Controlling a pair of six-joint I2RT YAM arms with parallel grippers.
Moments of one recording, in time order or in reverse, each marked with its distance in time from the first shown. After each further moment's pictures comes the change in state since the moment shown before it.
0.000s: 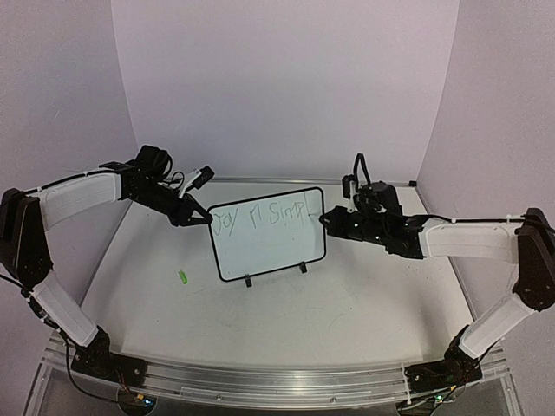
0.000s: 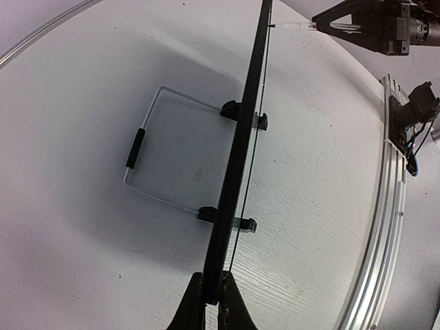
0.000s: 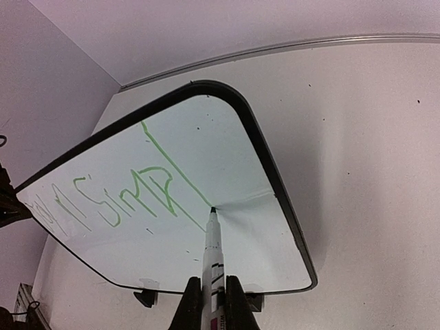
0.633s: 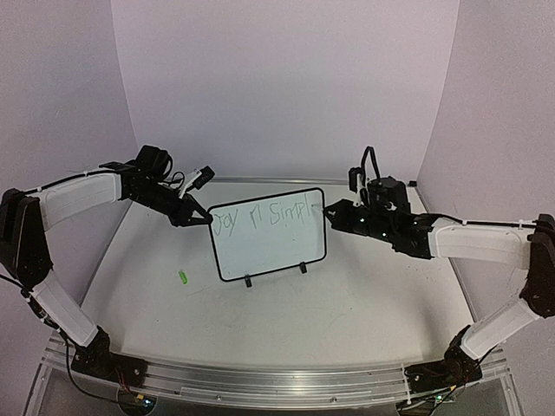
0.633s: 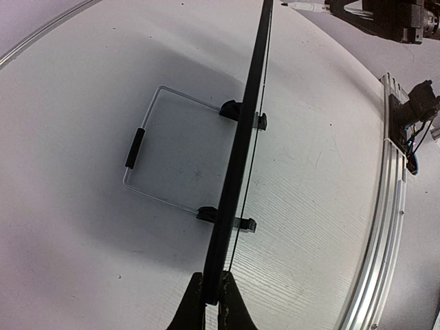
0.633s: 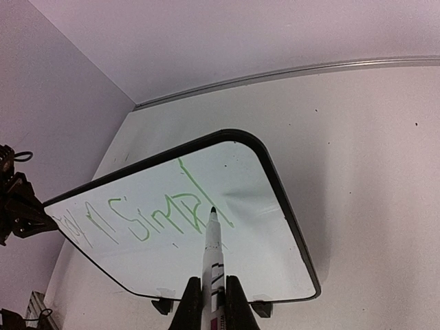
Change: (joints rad) left arm -0.003 0.000 0.000 0.000 0.000 0.004; right arm 0.000 -0.067 -0.009 0.009 0.008 0.000
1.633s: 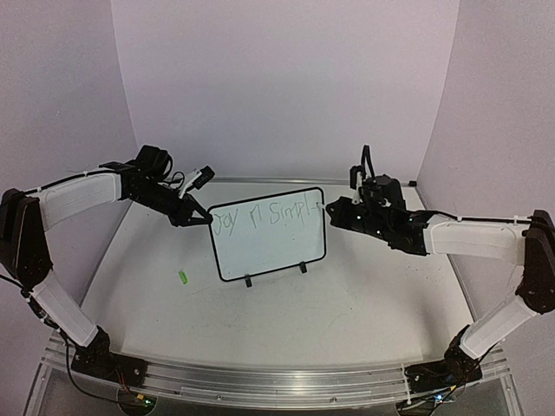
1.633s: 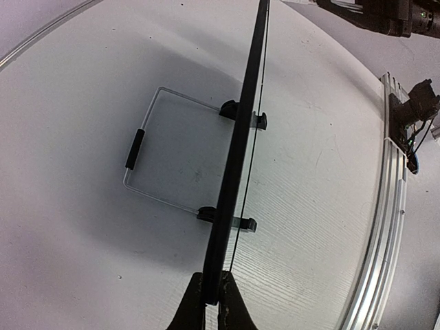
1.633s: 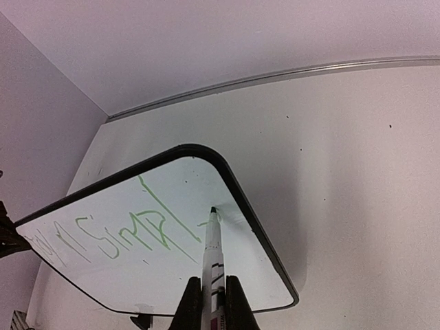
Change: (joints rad) left arm 0.000 -0.001 0.000 -0.001 -0.001 0.005; right arm 0.000 0.037 0.037 -0.027 0.104 0.002
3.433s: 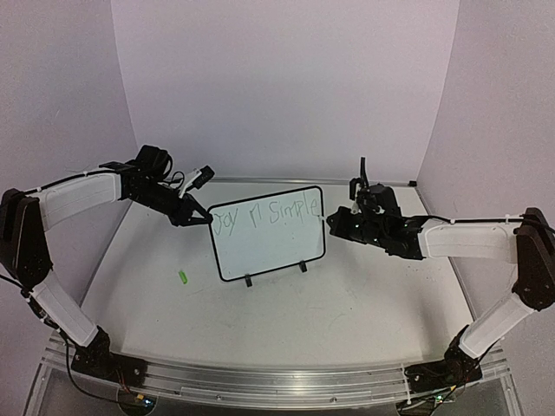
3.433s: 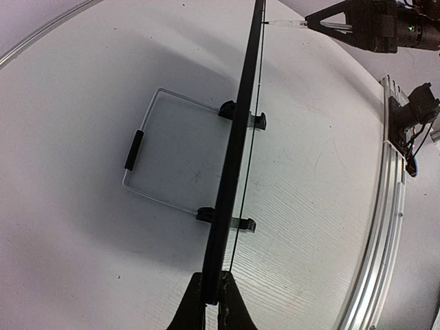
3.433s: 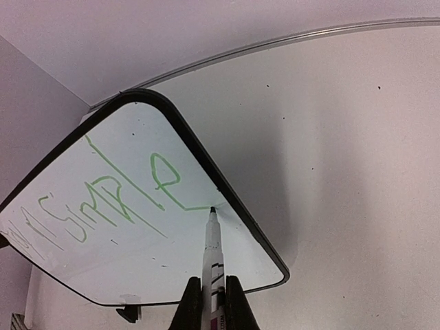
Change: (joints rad) left arm 0.000 0.000 0.000 0.001 0.001 -0.014; right arm 0.000 0.034 -0.034 -0.016 0.008 0.070
